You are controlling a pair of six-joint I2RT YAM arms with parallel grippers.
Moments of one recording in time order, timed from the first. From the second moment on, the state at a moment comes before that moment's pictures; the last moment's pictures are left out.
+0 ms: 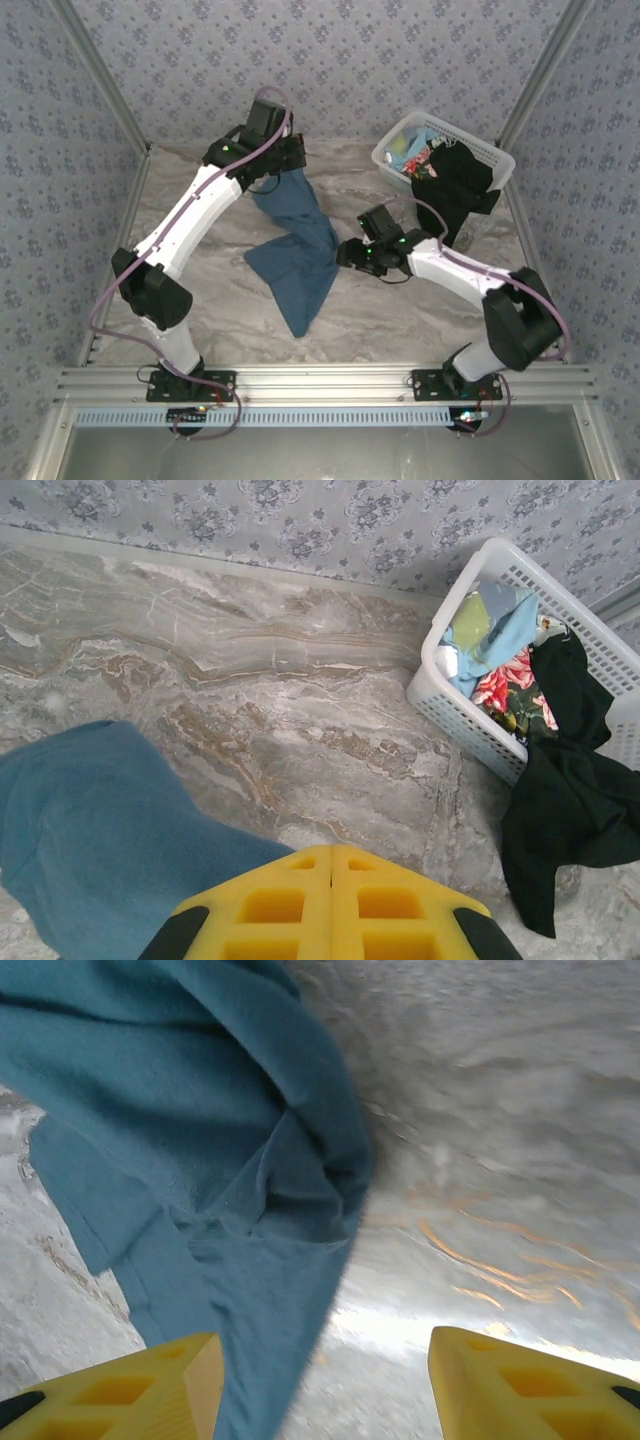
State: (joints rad) left arm -0.56 1.77 1.96 -0.85 -0.06 -0.57; right arm 0.64 1.56 0.97 -0.38 -0.20 0.82
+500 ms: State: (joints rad) left arm -0.52 1.72 2.01 -0.93 -0.05 -0.55; right arm 0.67 1.79 1.10 -0.33 -0.15 0.85
